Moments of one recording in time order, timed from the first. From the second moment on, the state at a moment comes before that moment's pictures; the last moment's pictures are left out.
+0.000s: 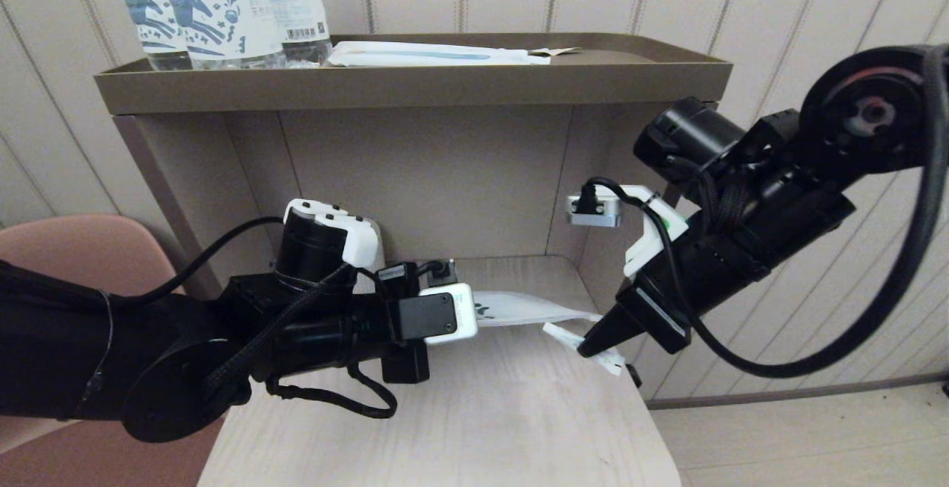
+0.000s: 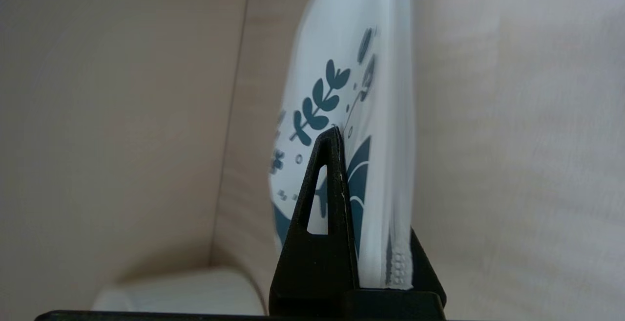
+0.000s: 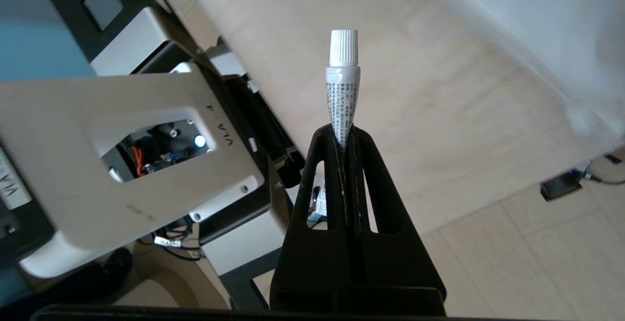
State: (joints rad) left arm -0.70 1.78 -0.89 -0.45 -0.18 0.95; right arm 0.48 1.82 -1.70 0.99 0.49 -0.29
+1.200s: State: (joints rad) left arm -0.71 1.76 -0.85 -0.46 -0.18 0.94; right arm 0.34 1.76 -1.51 0.99 0.49 -0.29
